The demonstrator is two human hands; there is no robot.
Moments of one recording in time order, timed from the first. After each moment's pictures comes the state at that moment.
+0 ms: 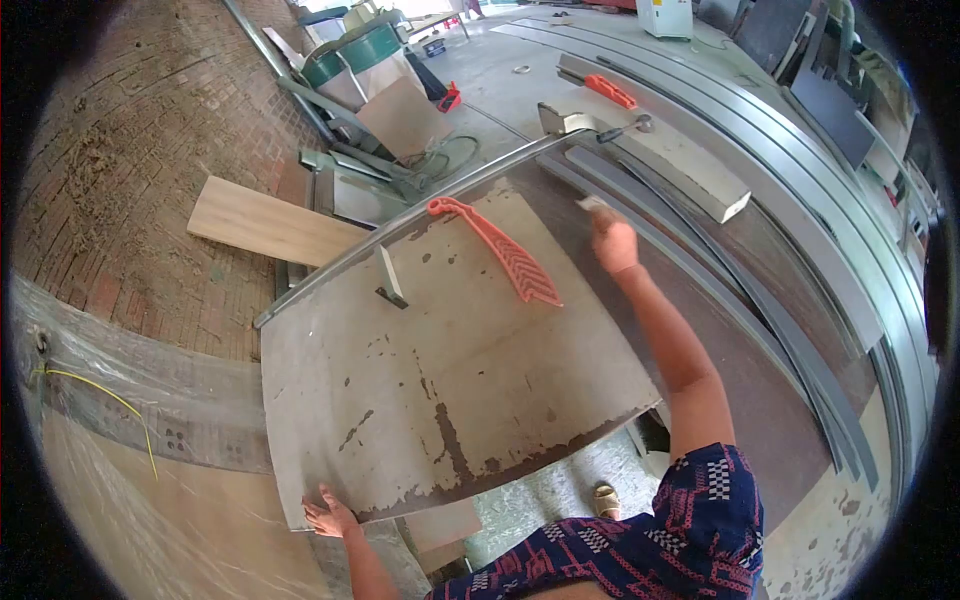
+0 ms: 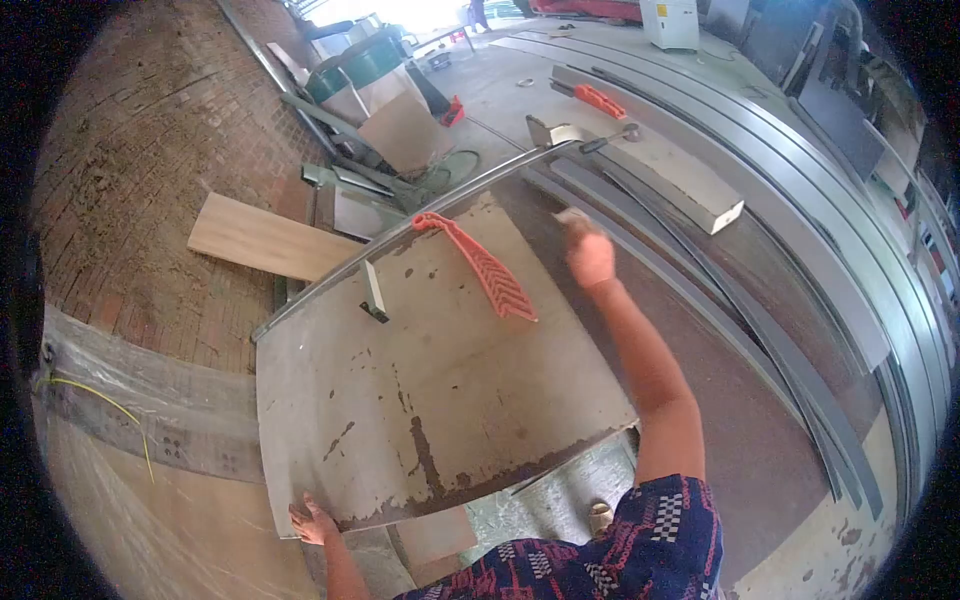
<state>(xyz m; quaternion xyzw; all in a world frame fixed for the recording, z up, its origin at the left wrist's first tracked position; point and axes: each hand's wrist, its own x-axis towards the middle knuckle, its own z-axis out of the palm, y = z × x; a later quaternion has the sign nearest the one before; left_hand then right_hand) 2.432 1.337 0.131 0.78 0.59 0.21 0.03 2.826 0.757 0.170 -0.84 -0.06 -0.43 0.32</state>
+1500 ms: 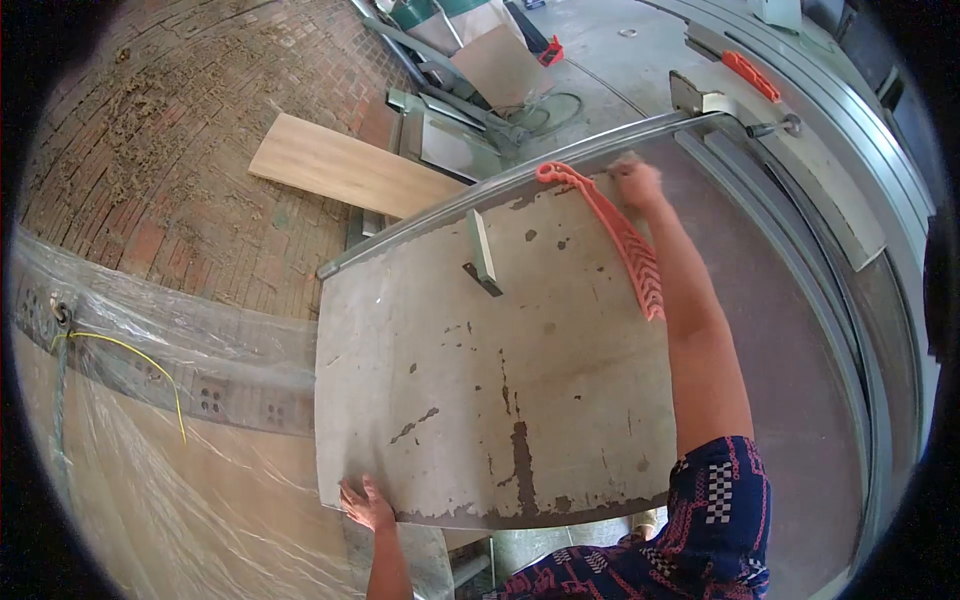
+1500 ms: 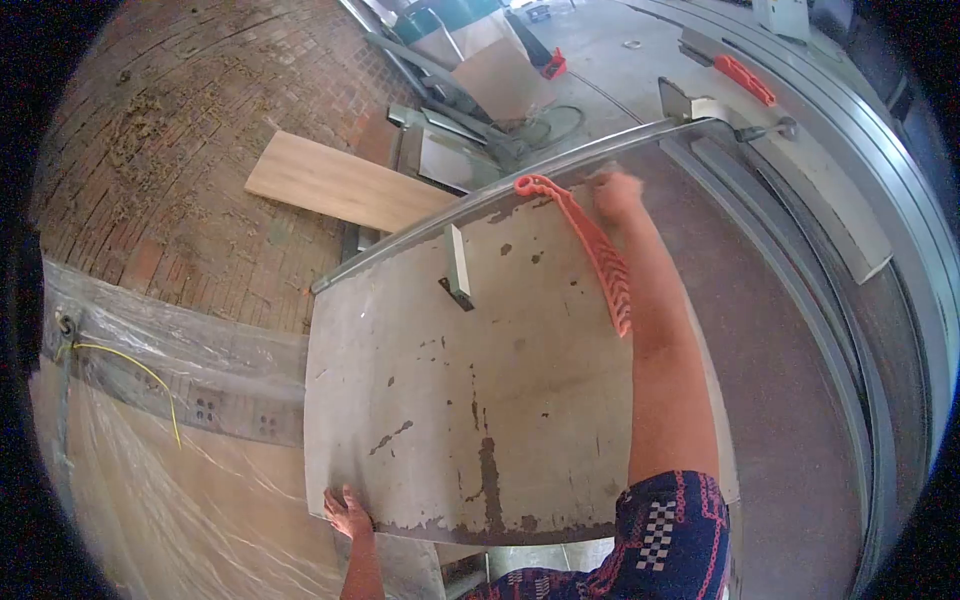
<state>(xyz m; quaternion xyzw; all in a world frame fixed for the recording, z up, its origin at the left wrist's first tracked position) 2.433 1.326 0.143 0.80 0.56 0.21 0.05 3.016 0.898 0.144 -0.91 -0.06 -0.15 0.38</state>
